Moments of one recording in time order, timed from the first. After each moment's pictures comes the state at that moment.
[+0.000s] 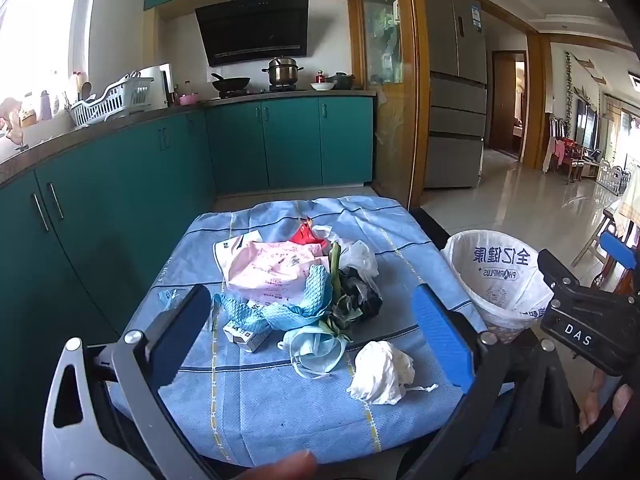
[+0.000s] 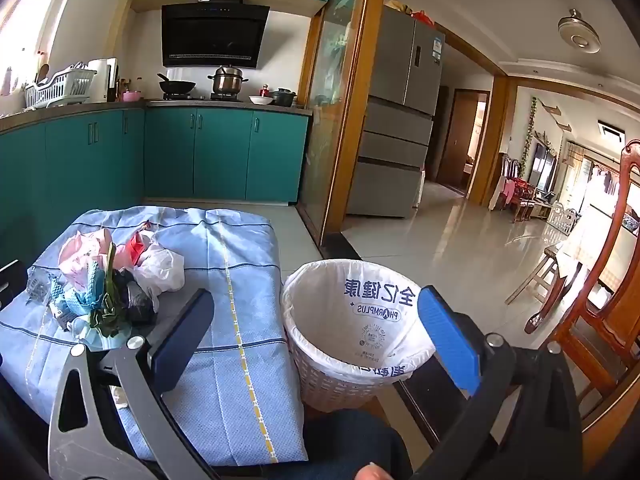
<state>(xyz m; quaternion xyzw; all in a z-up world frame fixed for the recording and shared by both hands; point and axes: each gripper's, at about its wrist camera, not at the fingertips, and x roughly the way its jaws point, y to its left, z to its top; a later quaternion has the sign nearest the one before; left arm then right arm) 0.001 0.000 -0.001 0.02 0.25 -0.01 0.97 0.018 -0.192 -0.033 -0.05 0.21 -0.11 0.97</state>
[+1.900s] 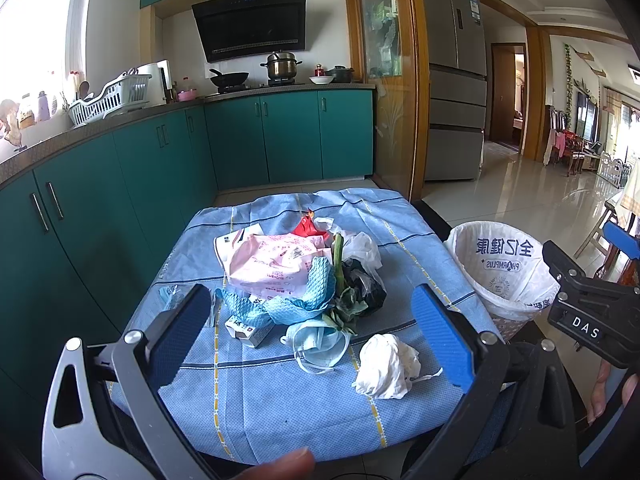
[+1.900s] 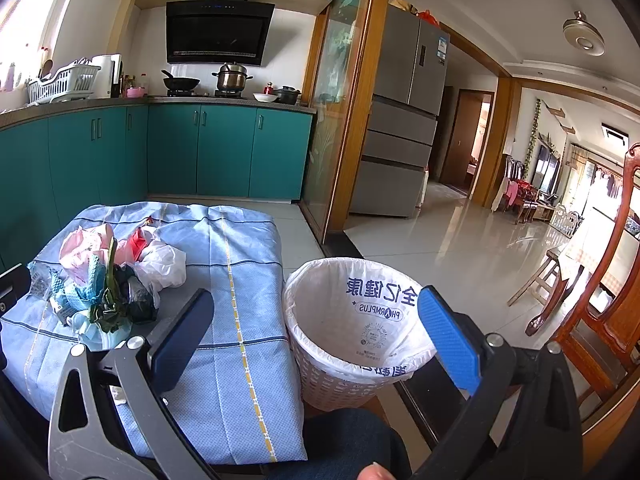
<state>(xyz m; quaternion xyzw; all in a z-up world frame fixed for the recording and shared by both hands) 0.002 -0.001 -0.008 0.04 0.25 0.00 0.97 0.020 -0.195 -0.036 -0.06 0.22 -0.10 0.97</state>
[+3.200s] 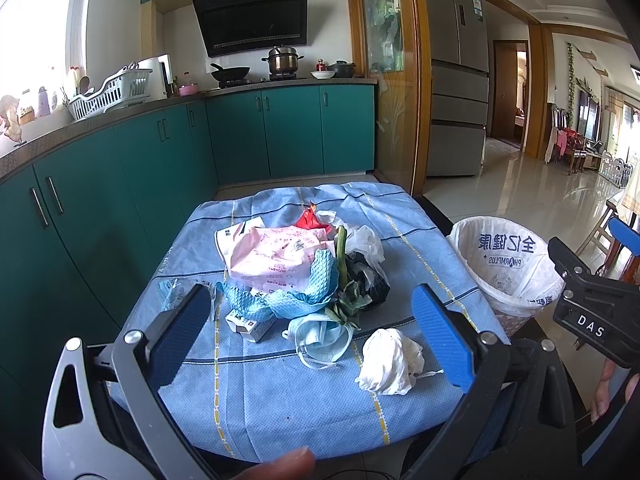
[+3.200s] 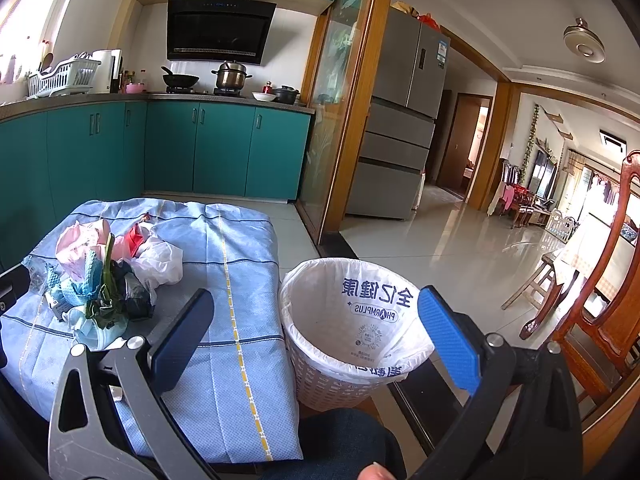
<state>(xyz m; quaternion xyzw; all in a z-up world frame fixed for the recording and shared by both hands) 0.001 0.004 -0.013 0.03 0.26 0.00 0.96 0.021 -0.193 -0.035 -0.07 0.22 -0.11 0.97</state>
